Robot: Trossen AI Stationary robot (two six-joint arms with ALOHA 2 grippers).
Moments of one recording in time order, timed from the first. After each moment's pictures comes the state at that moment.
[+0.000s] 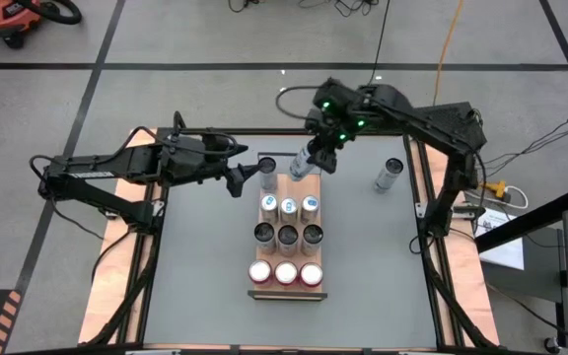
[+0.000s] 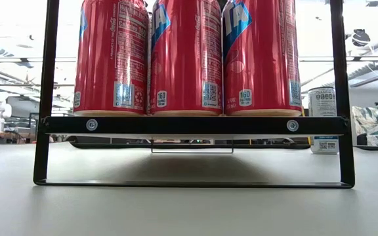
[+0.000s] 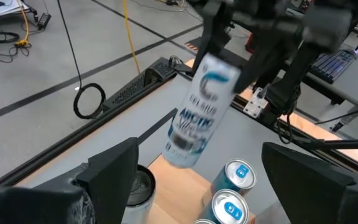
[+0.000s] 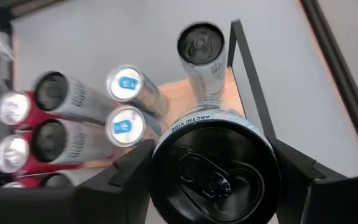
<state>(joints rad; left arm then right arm) 0.01 1.18 1.31 -0.53 -0.40 -0.44 -0.38 1.76 2.15 -1.31 -0.28 -0.01</state>
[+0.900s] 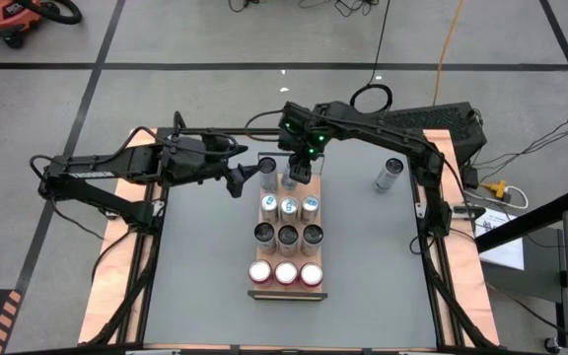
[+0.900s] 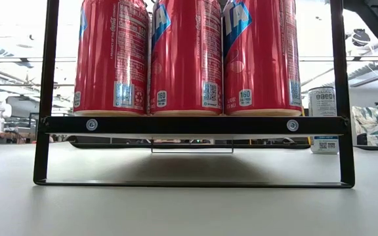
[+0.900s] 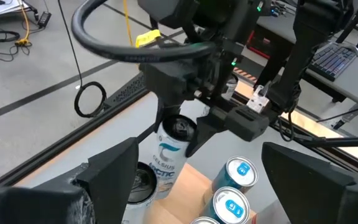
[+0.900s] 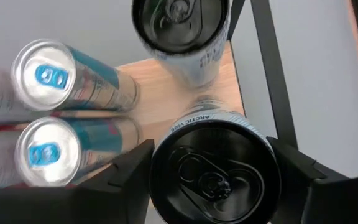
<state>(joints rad) 0.01 1.18 1.31 -0.54 -0.40 -0.44 -0.34 2.00 2.15 -1.26 -0.20 -0.06</state>
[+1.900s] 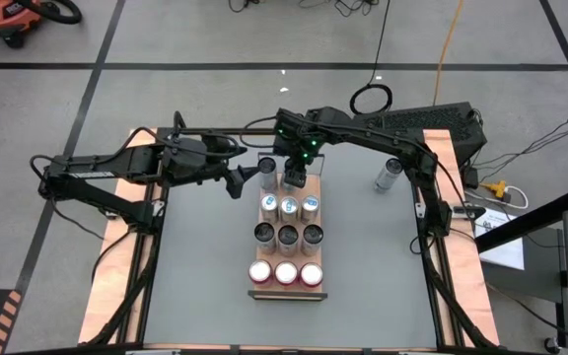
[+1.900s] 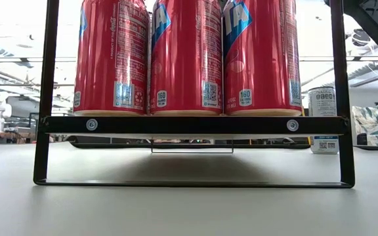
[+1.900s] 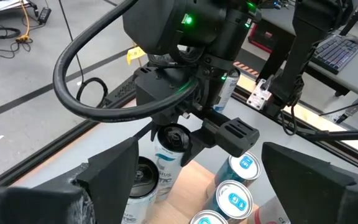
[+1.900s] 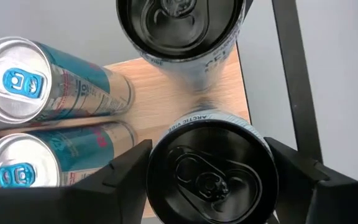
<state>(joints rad) 0.01 1.18 1.31 -0.57 -0.40 -0.44 -0.33 2.06 2.15 -1.23 -0.18 -0.07</state>
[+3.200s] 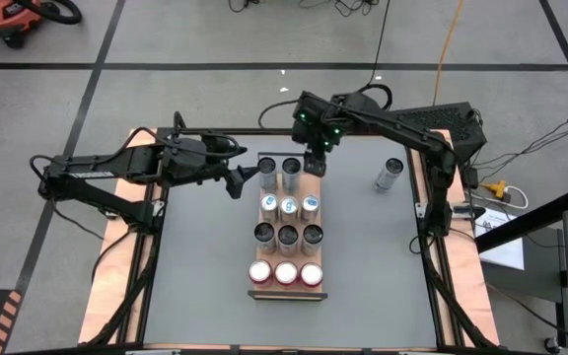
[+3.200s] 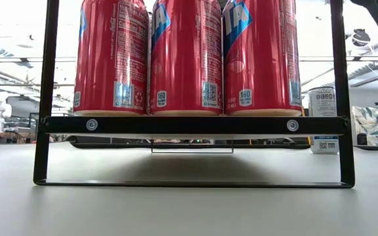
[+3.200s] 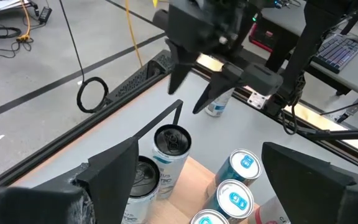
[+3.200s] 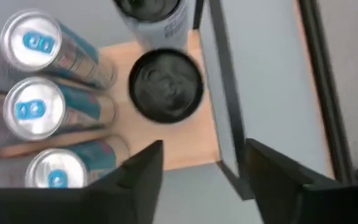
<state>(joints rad) 0.01 1.18 1.31 -0.57 -0.40 -0.44 -0.37 1.91 2.15 -1.34 -0.11 -0.14</state>
